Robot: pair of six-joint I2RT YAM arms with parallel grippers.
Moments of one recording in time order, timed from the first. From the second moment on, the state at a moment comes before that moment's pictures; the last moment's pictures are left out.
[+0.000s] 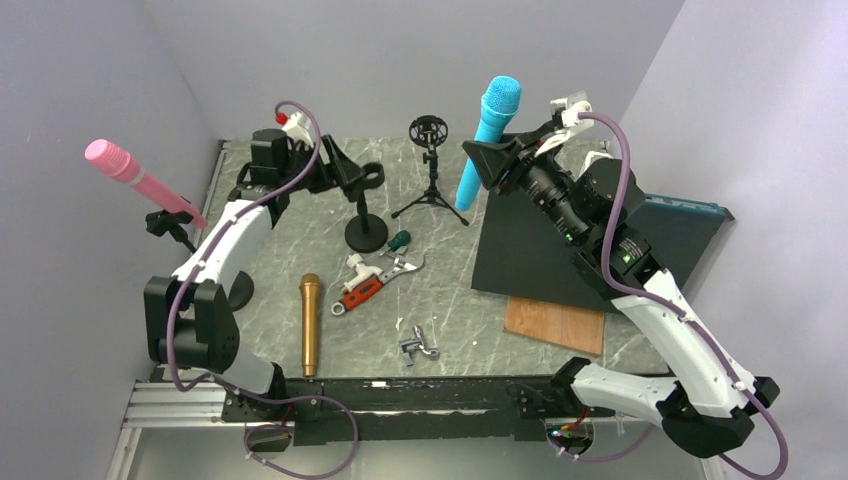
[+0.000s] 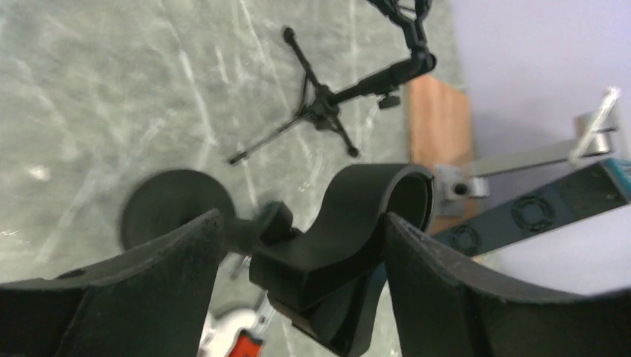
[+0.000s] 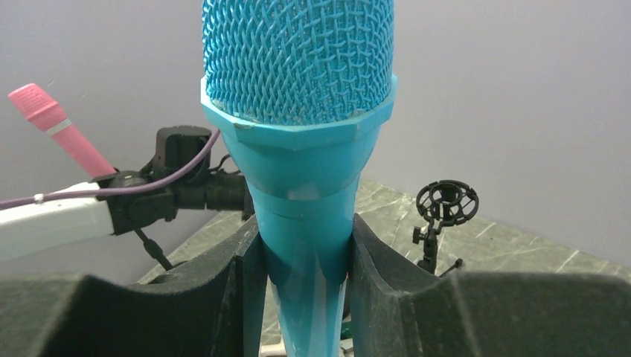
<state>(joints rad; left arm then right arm) -0.13 1.51 1.21 -0.13 0.49 -0.51 0.69 1.04 1.40 -0.15 0.05 0.20</state>
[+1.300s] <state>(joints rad) -0.27 0.65 1.09 -0.39 0.52 -0.60 0.74 1.31 1.41 -0.14 -0.14 0.57</state>
